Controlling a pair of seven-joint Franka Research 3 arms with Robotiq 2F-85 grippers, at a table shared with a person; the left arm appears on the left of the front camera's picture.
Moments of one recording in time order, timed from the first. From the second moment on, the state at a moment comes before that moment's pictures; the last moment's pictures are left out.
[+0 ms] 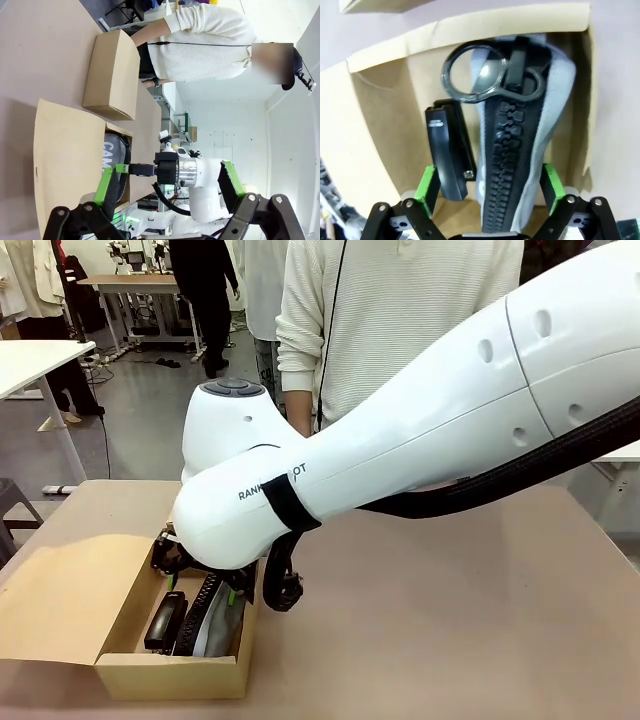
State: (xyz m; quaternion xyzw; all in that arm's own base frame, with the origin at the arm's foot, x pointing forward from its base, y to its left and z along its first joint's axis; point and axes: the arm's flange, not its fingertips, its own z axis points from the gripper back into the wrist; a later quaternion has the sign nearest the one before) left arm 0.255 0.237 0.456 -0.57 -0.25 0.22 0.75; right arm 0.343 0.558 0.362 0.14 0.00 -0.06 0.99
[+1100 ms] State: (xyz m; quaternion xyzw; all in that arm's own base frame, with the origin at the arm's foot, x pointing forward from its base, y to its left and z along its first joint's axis) left arm 0.255 0.238 0.456 -0.57 -0.25 0.22 0.75; right arm 0.287 0.435 0.482 0.29 0.03 0.06 0.96
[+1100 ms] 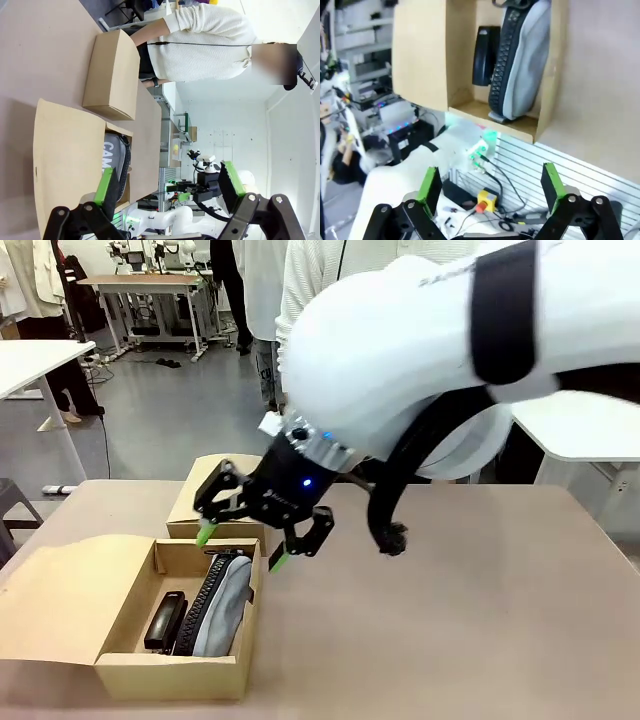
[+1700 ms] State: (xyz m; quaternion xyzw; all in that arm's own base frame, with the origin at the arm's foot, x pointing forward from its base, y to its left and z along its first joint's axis) left arm 0.255 0.238 0.456 -0.57 -0.25 0.22 0.75; right arm 0.321 0.261 0.584 0.49 0.02 -0.06 0.87
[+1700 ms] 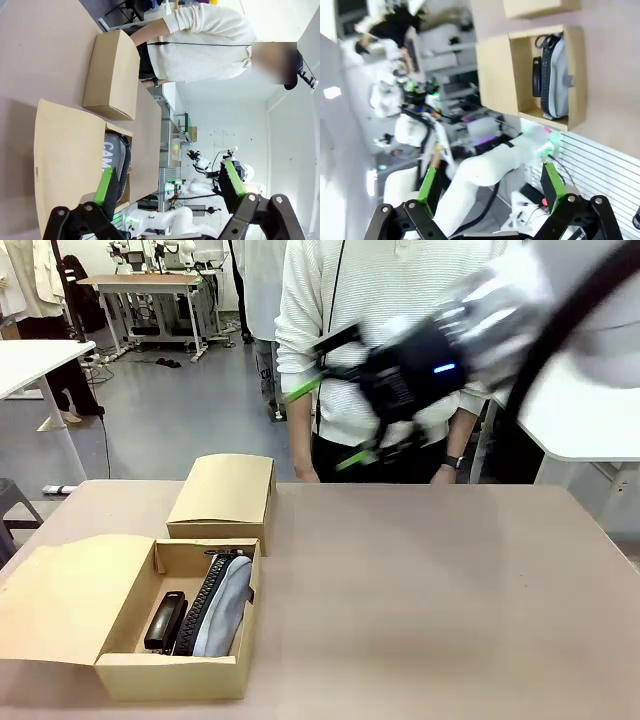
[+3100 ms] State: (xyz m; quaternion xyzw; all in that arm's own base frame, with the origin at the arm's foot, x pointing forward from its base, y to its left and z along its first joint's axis) left arm 0.255 0.238 0.456 -0.57 -0.25 0.22 0.75; right arm 0.284 -0.089 0.447 0.72 0.02 -0.05 0.69
